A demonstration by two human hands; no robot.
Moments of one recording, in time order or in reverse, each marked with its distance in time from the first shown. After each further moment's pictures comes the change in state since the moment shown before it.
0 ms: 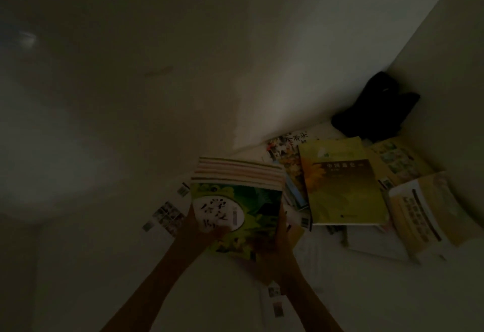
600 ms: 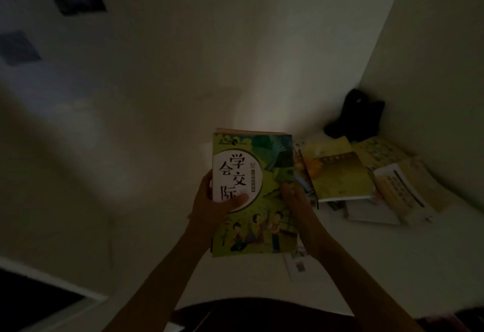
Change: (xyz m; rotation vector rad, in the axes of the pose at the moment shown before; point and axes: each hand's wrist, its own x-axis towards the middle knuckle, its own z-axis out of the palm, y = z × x) left_hand -0.126 0.091 -0.042 -0.120 0.035 0.204; right_hand -0.085 -0.126 0.013 0.270 0.034 0.023
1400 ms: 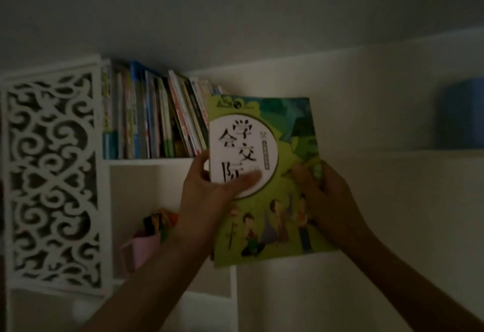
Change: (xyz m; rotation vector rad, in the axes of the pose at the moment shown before) left_hand -0.312 0.351 -0.085 0.033 0.694 0.812; right_hand -0.172 -0.349 0.181 -0.024 -0.431 -1.019
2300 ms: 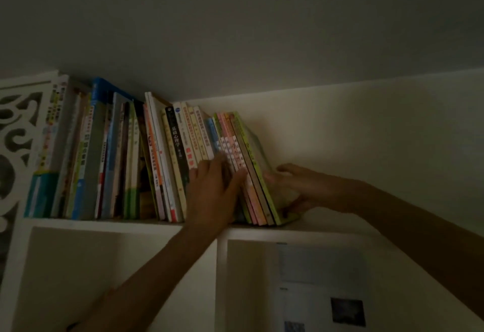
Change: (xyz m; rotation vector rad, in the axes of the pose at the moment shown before) left_hand 0.259 -0.093 0.028 0.853 0.116 0.530; right_hand 0.239 0.072 0.048 -0.235 -0.639 0.261
